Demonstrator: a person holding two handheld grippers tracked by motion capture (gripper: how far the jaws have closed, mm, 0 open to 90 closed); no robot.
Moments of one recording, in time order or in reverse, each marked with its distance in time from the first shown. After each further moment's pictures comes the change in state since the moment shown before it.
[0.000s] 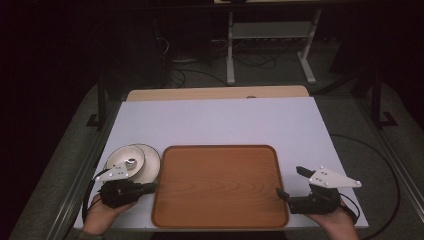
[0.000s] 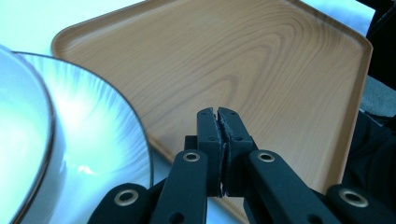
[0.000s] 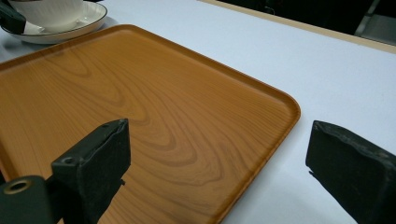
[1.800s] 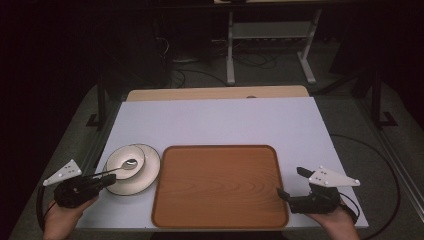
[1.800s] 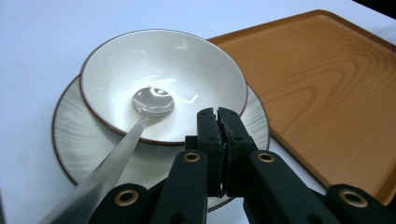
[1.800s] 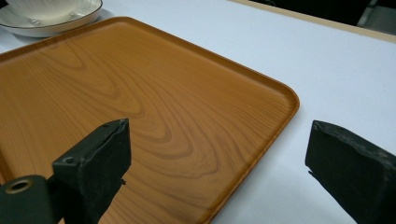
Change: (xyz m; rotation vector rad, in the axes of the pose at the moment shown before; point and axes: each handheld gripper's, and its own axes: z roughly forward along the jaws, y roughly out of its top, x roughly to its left) left arm 0.034 -0.023 -0.085 -0.114 0.266 -0.100; right arm -0.005 -0.004 0.003 0.023 -0.001 0.009
